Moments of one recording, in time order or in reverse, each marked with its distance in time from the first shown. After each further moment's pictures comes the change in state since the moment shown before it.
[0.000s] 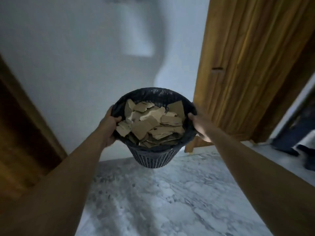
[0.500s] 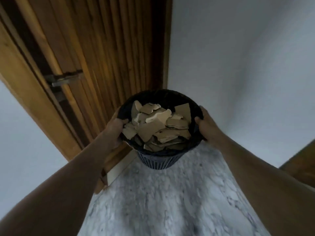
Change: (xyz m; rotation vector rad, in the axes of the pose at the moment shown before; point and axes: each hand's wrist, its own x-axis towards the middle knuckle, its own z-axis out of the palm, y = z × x) left_hand -0.313 -0.080 -0.314 -0.148 0.760 -0.023; right_hand -0.164 0.058 0.356 -0.125 -0.698 -0.113
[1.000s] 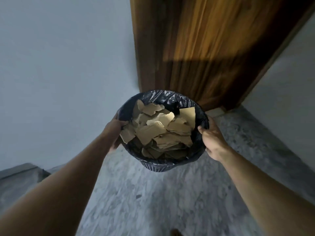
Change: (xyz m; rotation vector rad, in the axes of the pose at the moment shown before) left_hand -0.033 -0.245 -0.288 -0.141 0.462 -0.164; right_hand -0.040 0.177 0.320 0.041 -0.379 0.212
